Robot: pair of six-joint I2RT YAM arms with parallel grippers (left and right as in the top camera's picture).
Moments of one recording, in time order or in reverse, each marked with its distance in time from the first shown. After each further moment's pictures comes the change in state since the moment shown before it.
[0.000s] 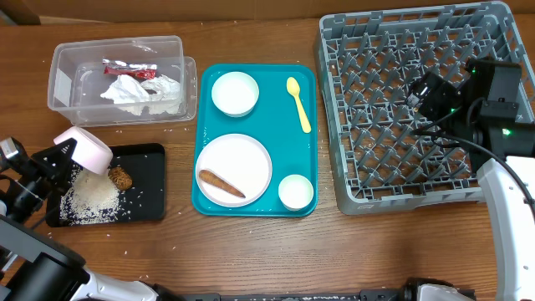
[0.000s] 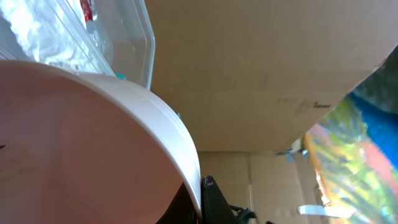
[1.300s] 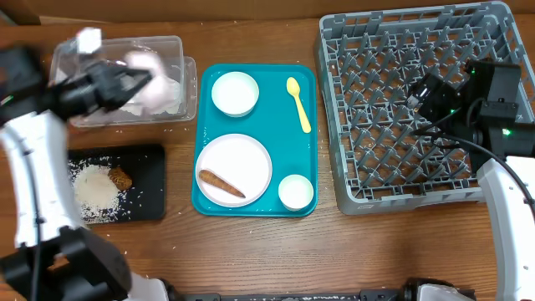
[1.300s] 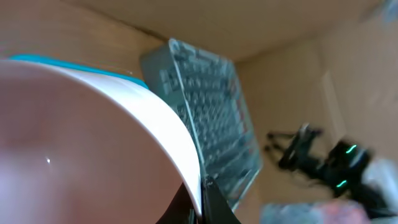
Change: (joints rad) left arm -0.645 -0.174 0.382 0.159 -0.377 -0.288; right arm 0.000 0.000 0.000 -0.014 0.000 0.000
